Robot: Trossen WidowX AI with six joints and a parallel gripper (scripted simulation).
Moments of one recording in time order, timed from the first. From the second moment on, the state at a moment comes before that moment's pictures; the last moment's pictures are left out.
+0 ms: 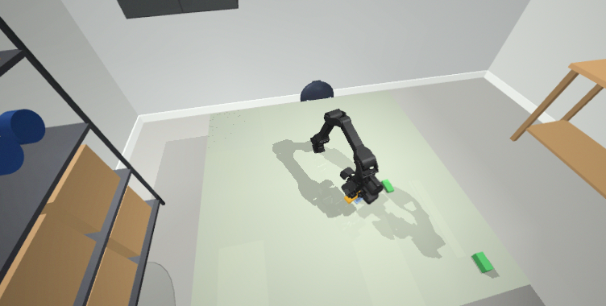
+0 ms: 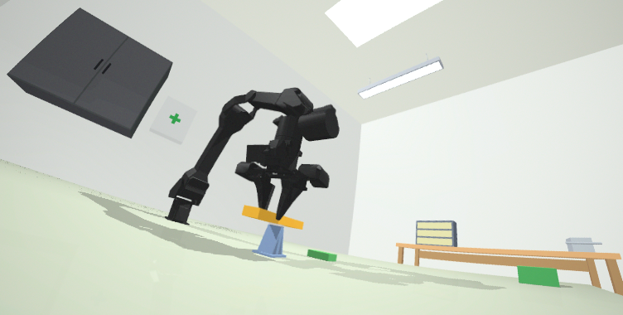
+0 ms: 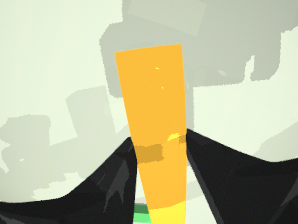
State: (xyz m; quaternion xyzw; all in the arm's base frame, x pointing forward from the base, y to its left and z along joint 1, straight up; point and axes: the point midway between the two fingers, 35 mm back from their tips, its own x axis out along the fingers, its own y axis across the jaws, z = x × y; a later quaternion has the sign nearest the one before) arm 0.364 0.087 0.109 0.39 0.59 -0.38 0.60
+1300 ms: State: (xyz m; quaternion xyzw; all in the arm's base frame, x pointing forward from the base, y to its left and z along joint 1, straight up) arm 0.364 0.087 0.109 0.39 0.59 -0.38 0.60
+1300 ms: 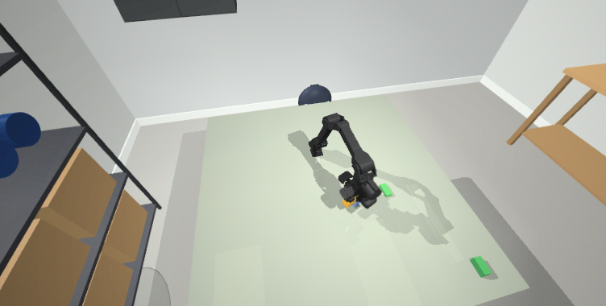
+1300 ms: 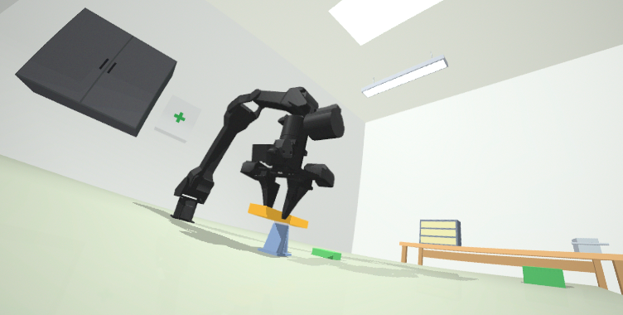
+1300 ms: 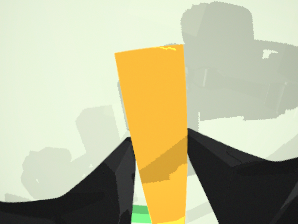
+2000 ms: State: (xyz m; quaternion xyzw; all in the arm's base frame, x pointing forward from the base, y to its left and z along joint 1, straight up) arm 0.364 0.087 0.109 0.39 0.59 -0.38 0.60
